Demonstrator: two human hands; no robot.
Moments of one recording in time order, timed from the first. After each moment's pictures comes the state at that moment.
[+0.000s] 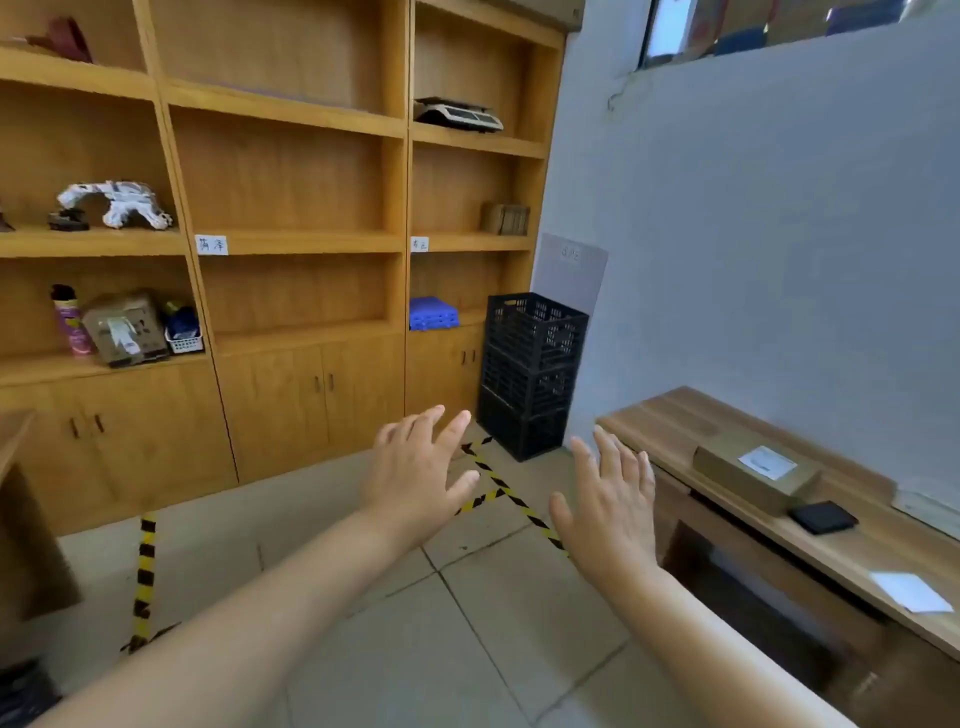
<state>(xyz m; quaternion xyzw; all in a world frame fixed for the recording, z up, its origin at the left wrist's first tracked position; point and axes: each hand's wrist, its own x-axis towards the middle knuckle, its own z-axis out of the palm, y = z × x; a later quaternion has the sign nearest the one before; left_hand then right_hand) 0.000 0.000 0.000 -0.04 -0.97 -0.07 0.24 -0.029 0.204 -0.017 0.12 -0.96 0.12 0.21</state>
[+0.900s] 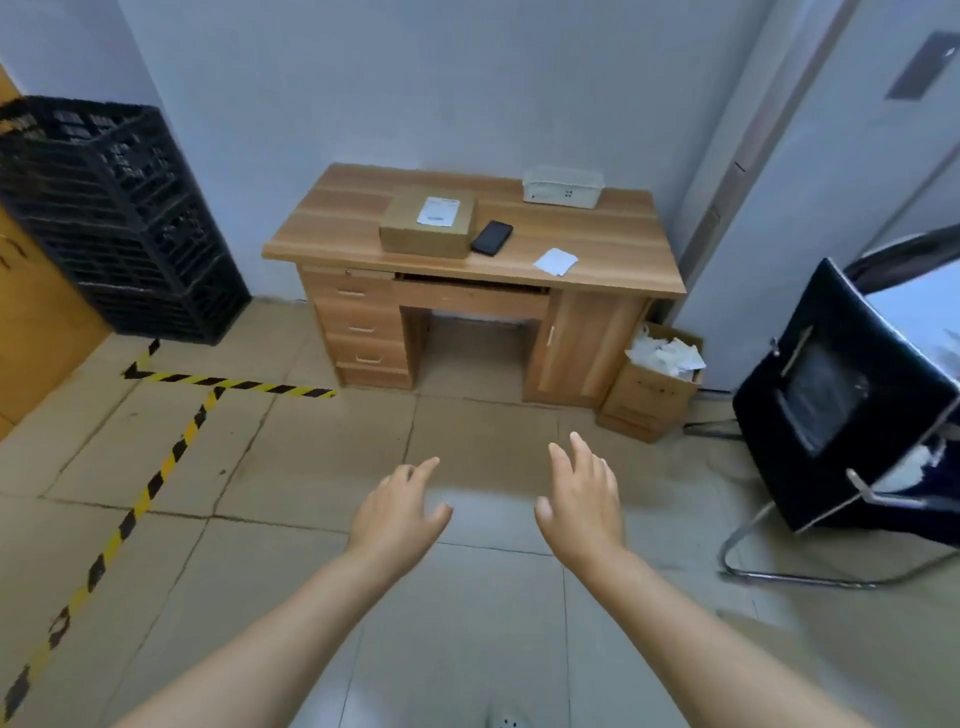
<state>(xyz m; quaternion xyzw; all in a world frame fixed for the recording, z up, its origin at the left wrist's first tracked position) -0.078 0.180 -0.197 -0.32 -0.92 -0.17 -0.16 0.048 0.337 -0.195 -0.34 -0.93 0.12 0.02</state>
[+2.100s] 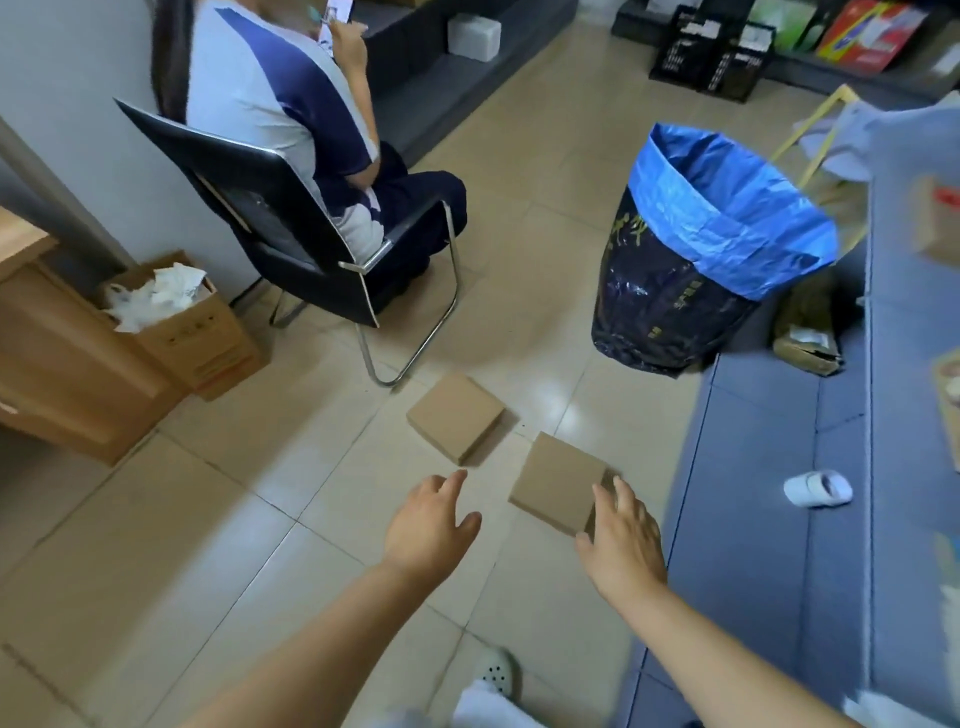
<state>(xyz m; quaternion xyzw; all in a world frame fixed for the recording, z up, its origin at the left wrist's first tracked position) 0.356 0.373 -0.285 -0.76 -0.58 0.01 -0.31 0.552 0.298 -0.279 -0.84 -0.50 0.21 -0.05</state>
